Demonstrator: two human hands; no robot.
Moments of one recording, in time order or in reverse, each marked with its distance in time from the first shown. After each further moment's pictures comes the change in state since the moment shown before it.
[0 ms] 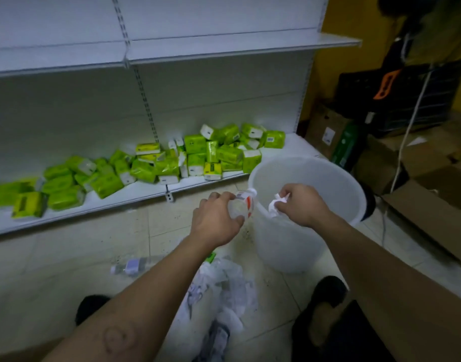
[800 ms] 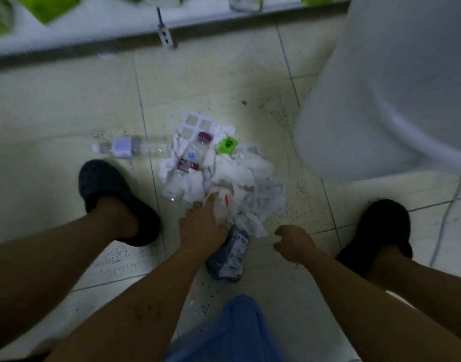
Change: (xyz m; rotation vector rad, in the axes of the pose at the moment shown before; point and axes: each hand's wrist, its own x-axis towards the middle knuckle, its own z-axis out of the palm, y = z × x) left_hand -0.077 -0.220 0.249 -0.004 -0.538 -0.465; right_hand -0.075 0.118 0.332 -0.231 -0.943 0.364
